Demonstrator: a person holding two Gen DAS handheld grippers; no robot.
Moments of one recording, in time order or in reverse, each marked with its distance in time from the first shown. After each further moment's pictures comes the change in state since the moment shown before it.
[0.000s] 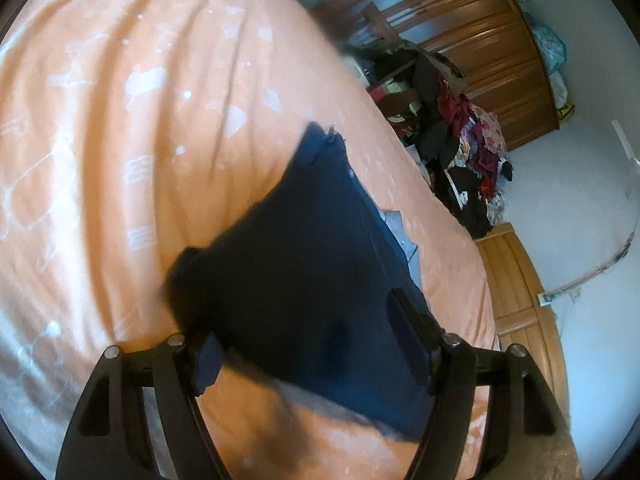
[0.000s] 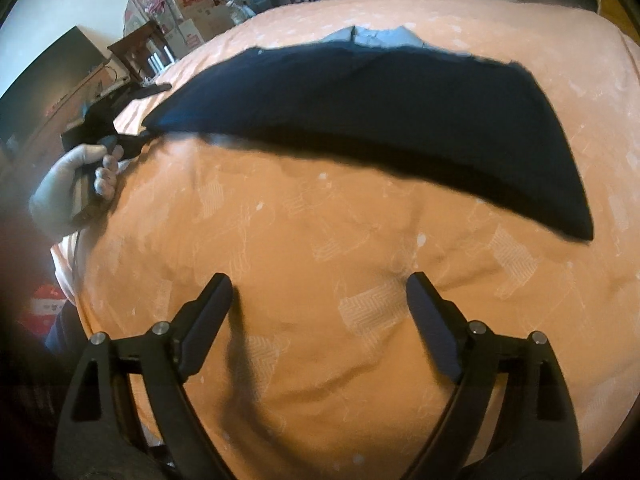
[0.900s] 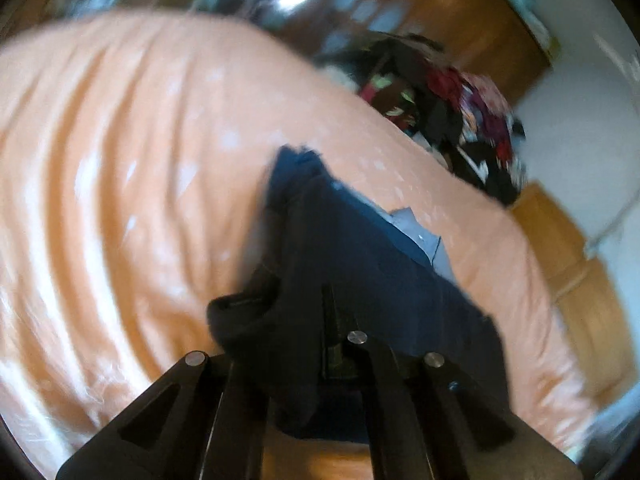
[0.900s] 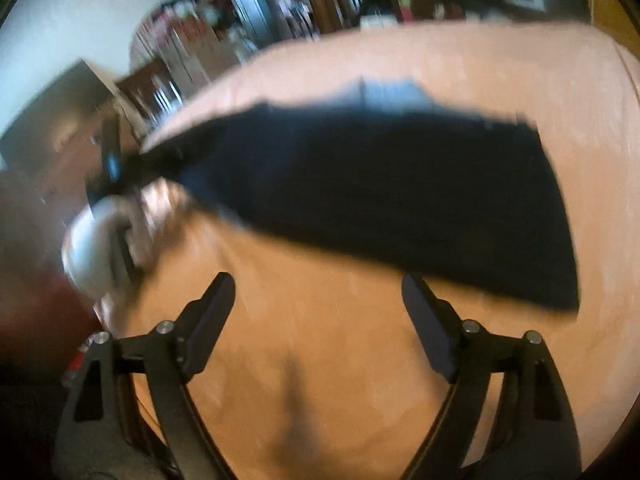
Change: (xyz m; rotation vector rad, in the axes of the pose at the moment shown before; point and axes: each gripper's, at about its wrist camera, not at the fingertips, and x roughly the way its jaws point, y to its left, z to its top) left arm 0.023 -0.081 -0.013 0.372 -0.064 0.169; right arm -0.033 0.014 0.069 0.024 -0.128 0.049
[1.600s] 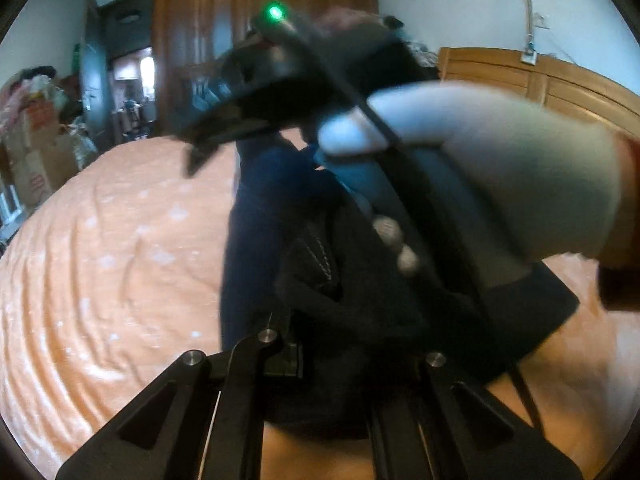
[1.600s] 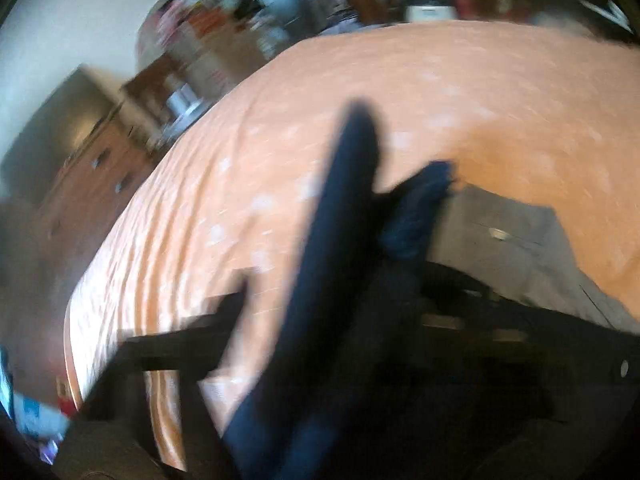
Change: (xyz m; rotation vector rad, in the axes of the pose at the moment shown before) left arm 0.004 -0.165 -0.066 0.613 -0.009 -0.006; right arm 0.192 0.015 0.211 0.027 0.090 0.130
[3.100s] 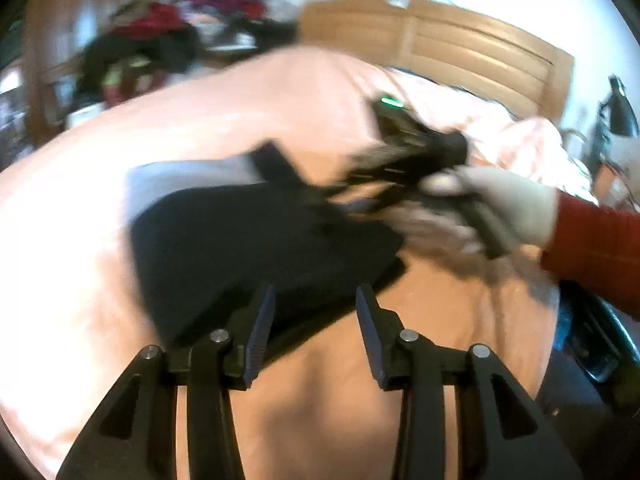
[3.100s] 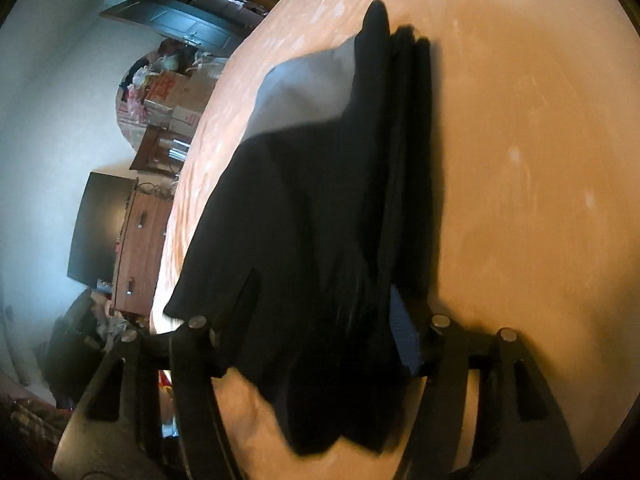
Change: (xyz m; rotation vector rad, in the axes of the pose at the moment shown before) left arm -0.036 -0.141 0.000 0.147 0.159 -0.309; right arm -0.201 -0.238 -0.165 0.447 0.096 0.226
